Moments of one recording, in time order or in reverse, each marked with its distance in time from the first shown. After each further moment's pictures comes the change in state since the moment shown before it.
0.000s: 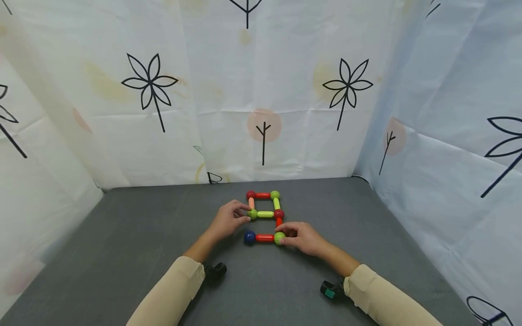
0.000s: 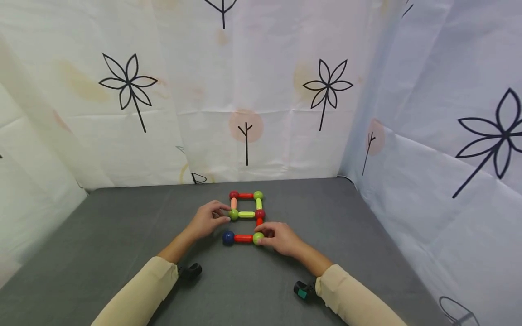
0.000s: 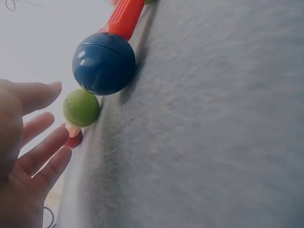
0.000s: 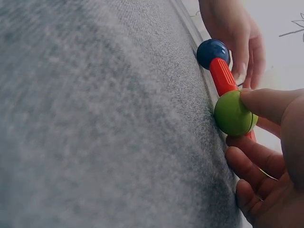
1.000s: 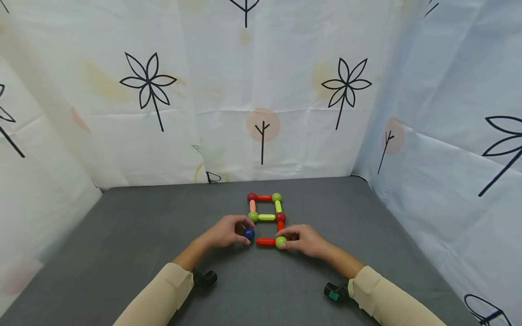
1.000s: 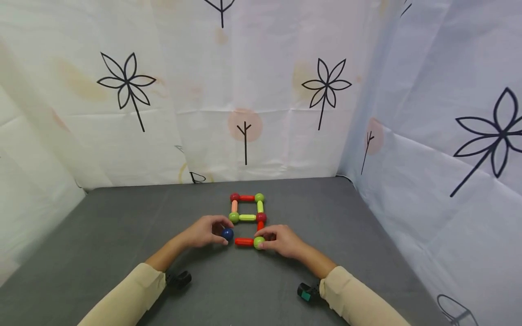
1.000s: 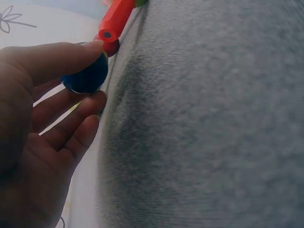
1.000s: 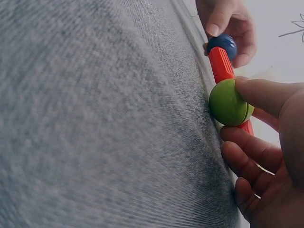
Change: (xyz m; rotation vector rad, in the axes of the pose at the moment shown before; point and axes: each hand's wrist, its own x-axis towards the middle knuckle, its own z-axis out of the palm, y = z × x) left_hand -0.019 0.010 -0.013 -0.031 -0.424 0.042; right_hand -0.009 0.002 0.001 -0.008 -0.024 -0.023
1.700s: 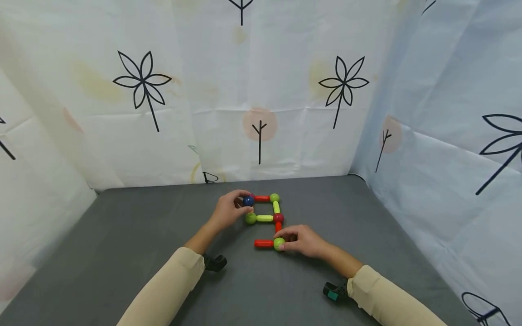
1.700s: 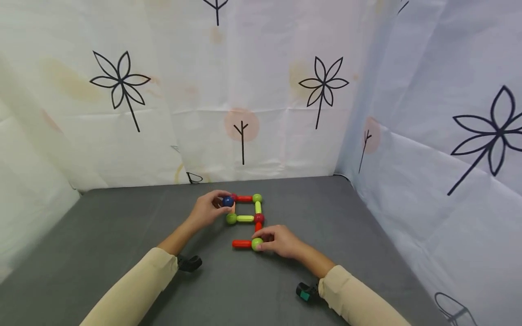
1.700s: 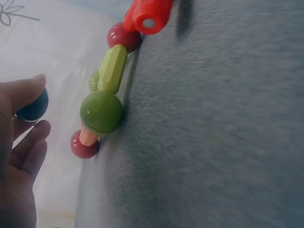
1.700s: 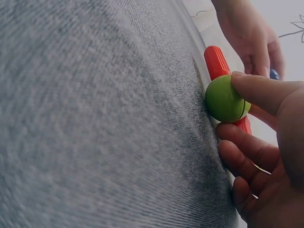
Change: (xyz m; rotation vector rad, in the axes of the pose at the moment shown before) left_hand 0.043 0.001 -0.006 0.065 0.516 0.031; right_hand -0.002 0.001 -0.003 0.050 -0.039 -0.017
